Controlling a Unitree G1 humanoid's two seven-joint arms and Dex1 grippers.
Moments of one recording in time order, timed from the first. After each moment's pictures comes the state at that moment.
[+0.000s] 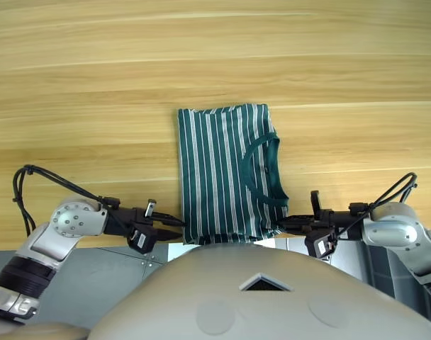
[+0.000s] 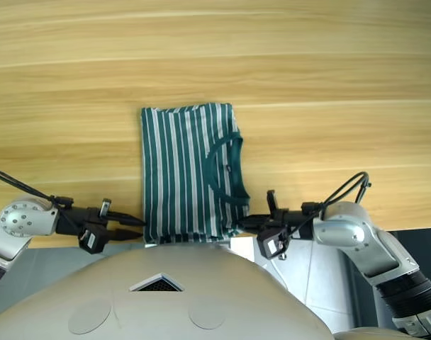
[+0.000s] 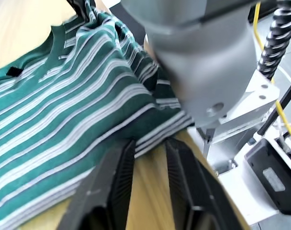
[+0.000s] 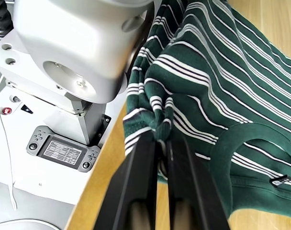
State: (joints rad) left arm 0.35 0.97 -0.34 -0.08 -0.02 -0.74 -1.14; right arm 0.46 -1.00 0.26 -0.31 -0.14 -0.61 0.94
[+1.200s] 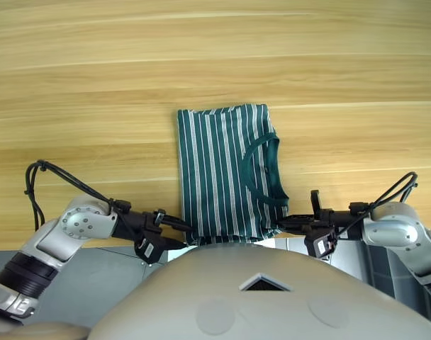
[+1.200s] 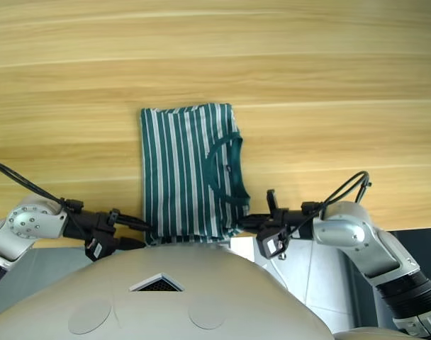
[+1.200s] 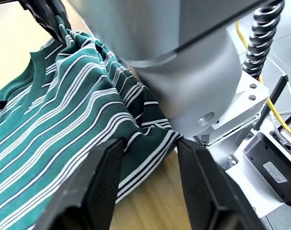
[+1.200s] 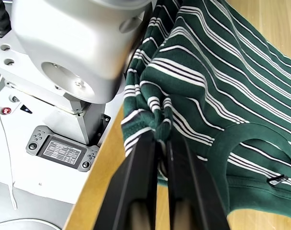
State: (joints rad) left arm 0.32 1.01 -0.43 -0.20 0.01 -0.72 -1.12; right arm 0.46 -1.01 0.26 -0.33 -0.14 -0.59 0.94
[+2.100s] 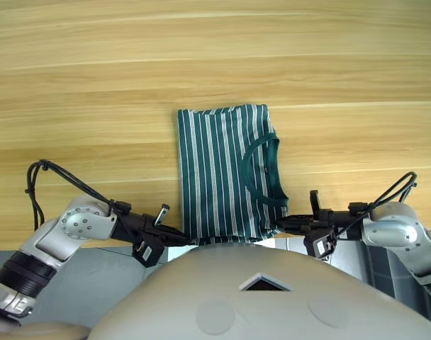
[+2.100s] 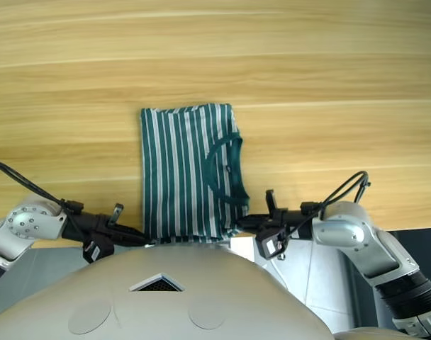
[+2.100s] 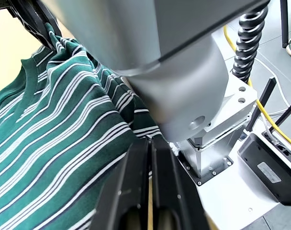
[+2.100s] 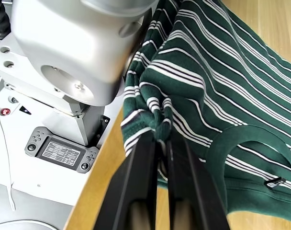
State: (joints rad) left arm 0.31 1.02 -0.45 -0.19 -0.02 -0.74 -1.13; right arm 0.46 -1.00 0.26 -0.34 -0.14 -0.59 0.94
